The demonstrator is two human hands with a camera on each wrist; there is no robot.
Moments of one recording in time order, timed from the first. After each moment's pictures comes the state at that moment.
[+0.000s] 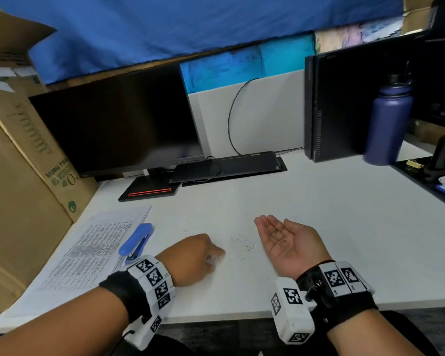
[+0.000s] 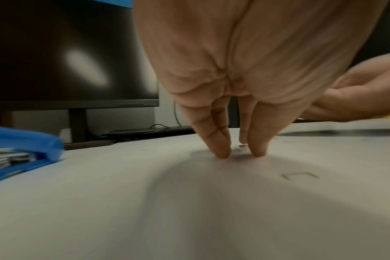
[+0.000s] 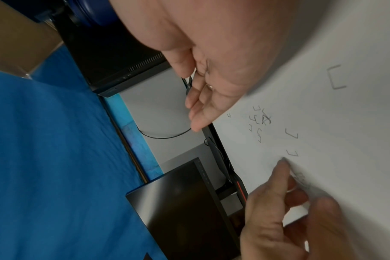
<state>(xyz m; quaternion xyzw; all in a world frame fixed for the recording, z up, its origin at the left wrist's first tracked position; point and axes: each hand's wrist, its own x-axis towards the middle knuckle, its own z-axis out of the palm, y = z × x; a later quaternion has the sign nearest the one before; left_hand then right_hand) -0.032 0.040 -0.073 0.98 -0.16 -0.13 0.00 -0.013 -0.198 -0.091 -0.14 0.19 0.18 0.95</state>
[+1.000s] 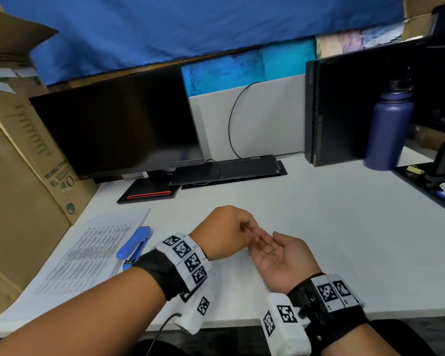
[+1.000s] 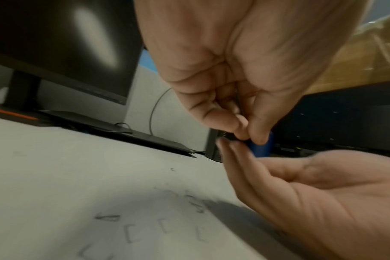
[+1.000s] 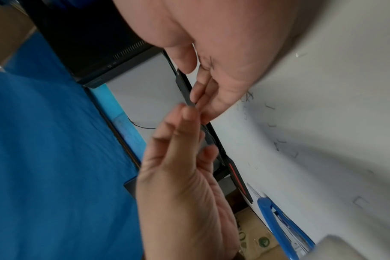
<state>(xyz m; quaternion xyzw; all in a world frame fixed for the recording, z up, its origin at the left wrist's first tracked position) -0.009 -0.033 -0.036 0.94 -0.19 -0.02 0.29 -0.020 -0.179 -0.097 -0.13 0.20 0.21 0.95</state>
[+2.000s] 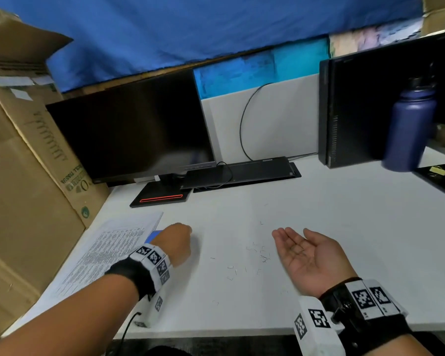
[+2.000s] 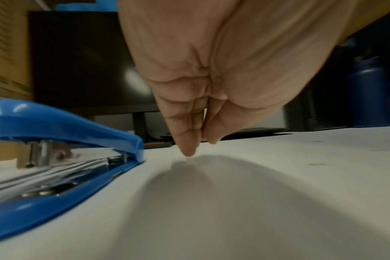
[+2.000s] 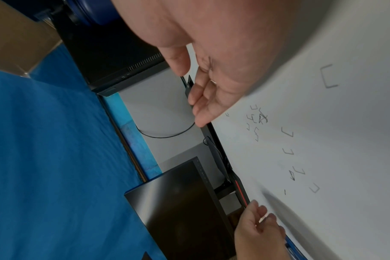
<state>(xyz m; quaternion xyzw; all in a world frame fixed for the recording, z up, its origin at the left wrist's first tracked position) 0.011 0.090 -0.058 0.99 0.05 -0.09 -0.08 -0.016 -0.196 -0.091 -0.15 0.20 0.18 0.95</state>
